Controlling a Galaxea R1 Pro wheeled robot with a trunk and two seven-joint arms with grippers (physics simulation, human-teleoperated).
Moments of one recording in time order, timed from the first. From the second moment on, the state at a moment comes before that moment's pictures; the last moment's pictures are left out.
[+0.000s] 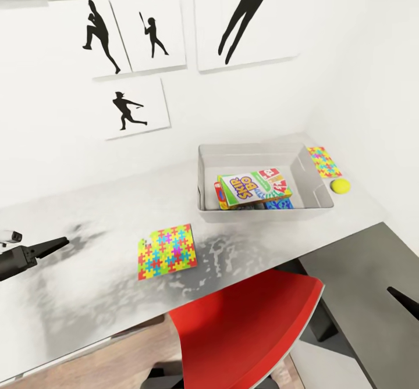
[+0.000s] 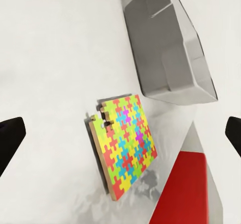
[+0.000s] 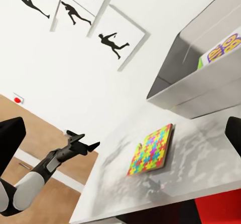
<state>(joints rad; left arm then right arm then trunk) -0.54 0.46 0.66 -1.13 0.05 0.88 -1.57 0.06 -0.31 -0.76 -1.56 -0.76 0.68 1.55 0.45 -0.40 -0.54</state>
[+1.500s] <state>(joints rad) -0.52 0.44 0.66 -1.11 0.05 0.85 -1.57 0.04 -0.30 -0.75 -1.56 -0.77 0.69 1.53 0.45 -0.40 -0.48</state>
